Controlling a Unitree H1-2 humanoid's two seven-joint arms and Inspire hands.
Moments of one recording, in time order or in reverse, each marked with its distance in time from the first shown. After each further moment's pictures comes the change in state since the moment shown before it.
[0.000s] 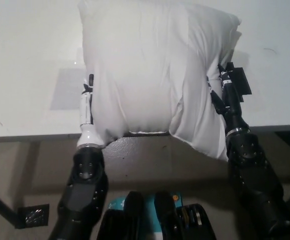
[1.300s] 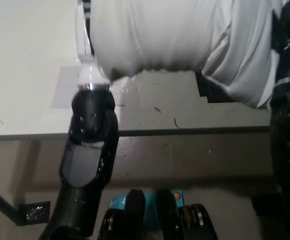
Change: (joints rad) left_arm -0.133 -0.003 -0.078 -0.667 0.017 0.229 0.024; right_arm 0.009 -0.098 -0.006 -0.921 0.104 0.342 0.006
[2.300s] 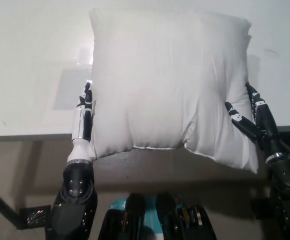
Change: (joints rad) left_arm 0.262 0.074 0.020 0.509 0.021 -0.156 -0.026; right_arm 0.243 -0.071 0.107 0.559 -0.075 -0.170 0.076
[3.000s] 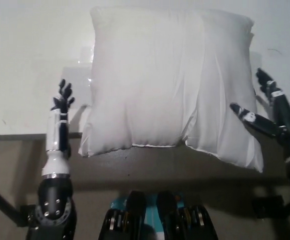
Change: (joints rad) left_arm 0.196 0.063 0.006 -0.410 0.038 -0.033 -0.017; right_arm 0.124 -0.091 -0.015 -0.393 -0.019 0.000 0.031
